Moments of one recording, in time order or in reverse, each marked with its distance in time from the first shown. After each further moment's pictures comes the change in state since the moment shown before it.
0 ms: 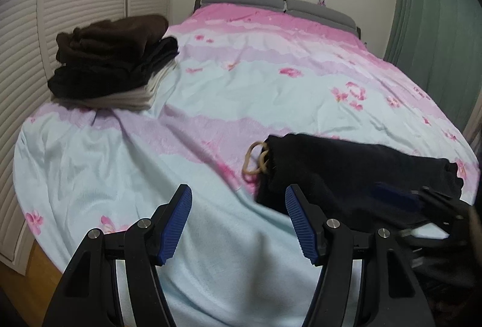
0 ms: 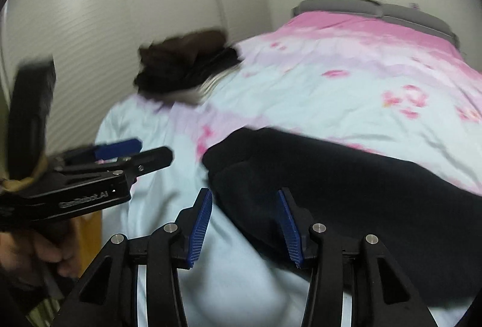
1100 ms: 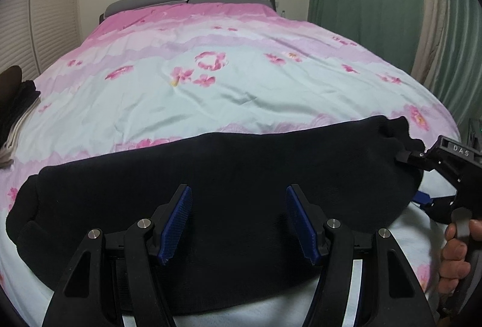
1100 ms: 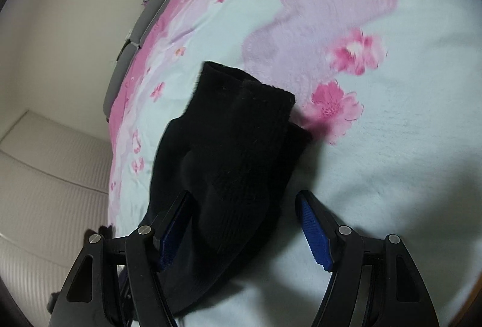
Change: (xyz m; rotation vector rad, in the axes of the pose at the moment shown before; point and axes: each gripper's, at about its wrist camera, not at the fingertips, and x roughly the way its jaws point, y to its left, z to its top) left arm 0.077 -0.245 -0.013 0.266 0.056 -0.232; right arm -0.126 -0.318 -0.141 1.177 -0.184 -0.243
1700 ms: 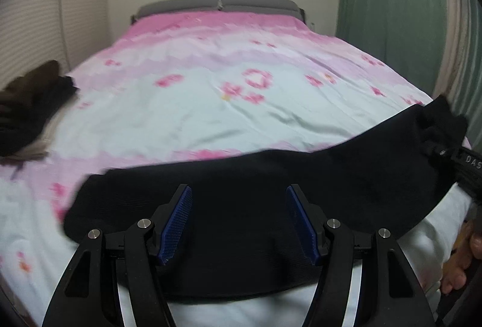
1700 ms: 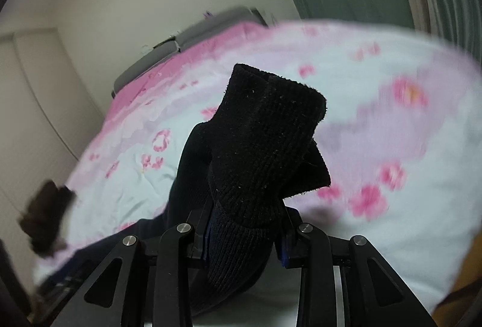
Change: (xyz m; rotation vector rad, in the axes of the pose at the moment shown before) left arm -0.053 0.050 0.009 -0.073 -0.055 0.118; right arm -0.039 0.141 -0.043 -0.548 -0.286 -0.172
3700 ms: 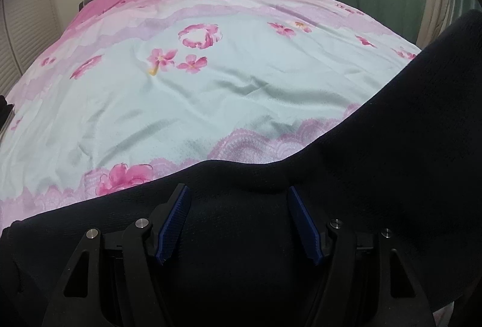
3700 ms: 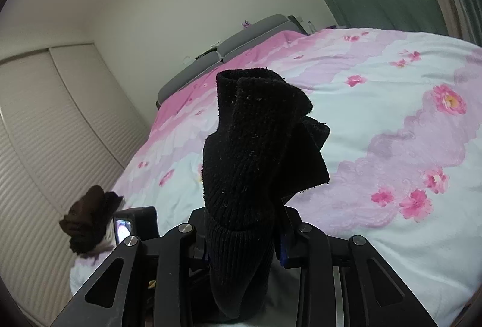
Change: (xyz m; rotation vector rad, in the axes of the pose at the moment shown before) left arm 0.124 -0.058 0.020 0.155 0.197 -0.140; right arm -0.017 0.007 0.000 0.045 -0.029 0.259
